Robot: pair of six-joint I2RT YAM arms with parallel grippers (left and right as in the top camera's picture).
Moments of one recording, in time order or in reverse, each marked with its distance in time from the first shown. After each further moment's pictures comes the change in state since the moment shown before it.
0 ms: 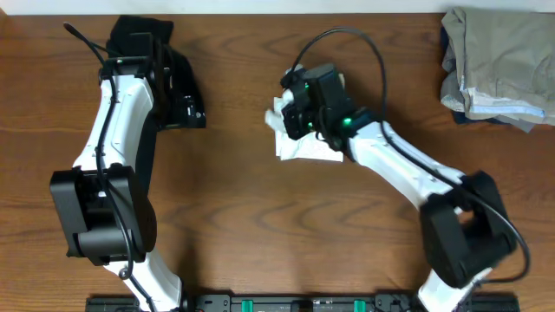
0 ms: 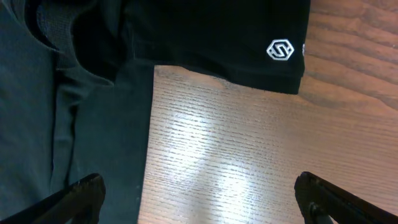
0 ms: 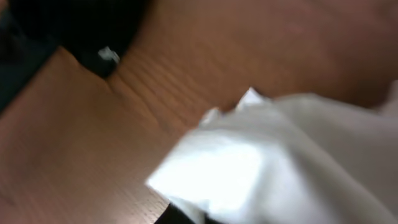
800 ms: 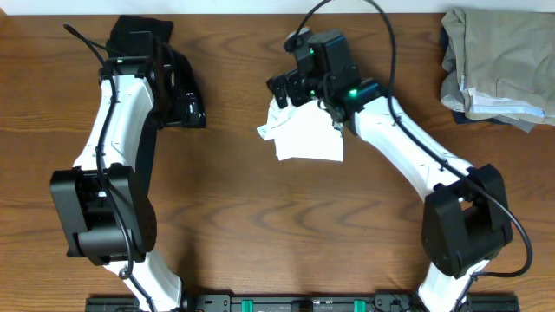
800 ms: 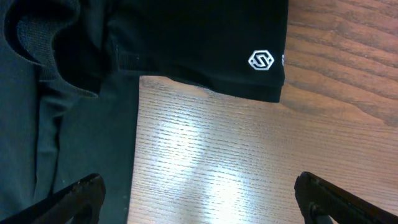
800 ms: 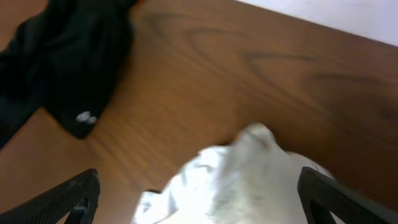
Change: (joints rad) left arm 0.000 0.000 0.000 0.028 0.046 0.000; right arm -0.058 0.045 0.238 -0.081 0.053 -0.030
